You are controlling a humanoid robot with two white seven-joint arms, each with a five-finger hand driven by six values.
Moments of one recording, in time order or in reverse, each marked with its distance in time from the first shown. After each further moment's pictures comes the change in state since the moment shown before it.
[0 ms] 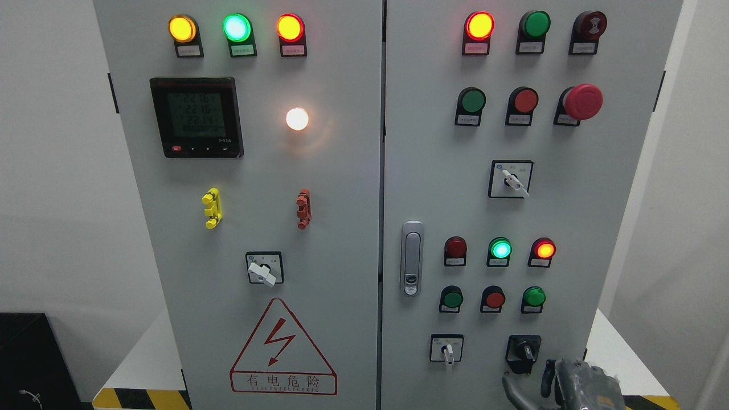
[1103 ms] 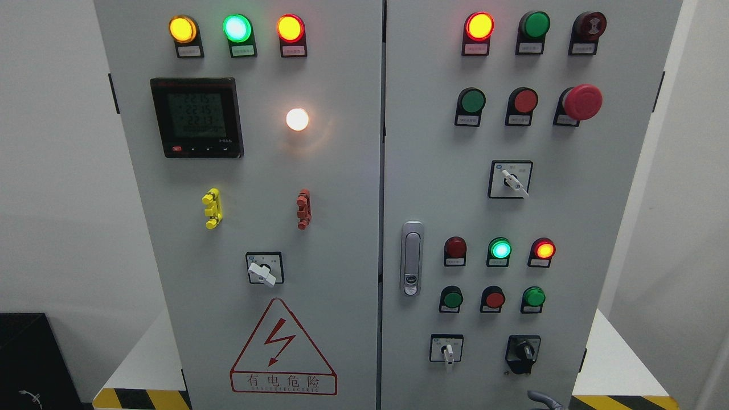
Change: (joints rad) left arm 0.000 0.000 0.000 0.000 0.000 0.000 0.000; right arm 0.303 0.075 -0.062 -0.088 -1.013 -0.329 0.082
